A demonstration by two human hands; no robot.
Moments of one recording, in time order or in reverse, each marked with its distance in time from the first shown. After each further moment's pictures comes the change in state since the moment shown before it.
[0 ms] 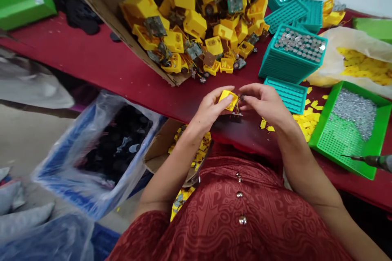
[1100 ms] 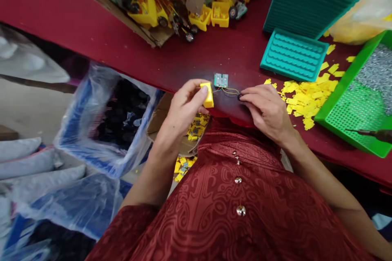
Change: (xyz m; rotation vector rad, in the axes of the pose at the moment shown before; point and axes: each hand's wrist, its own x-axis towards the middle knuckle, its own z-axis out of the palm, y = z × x) left_hand -0.074 -0.011 -0.002 0.258 0.242 -0.068; right_hand -0.069 0.091 -0.023 -0.763 0.077 -0.887
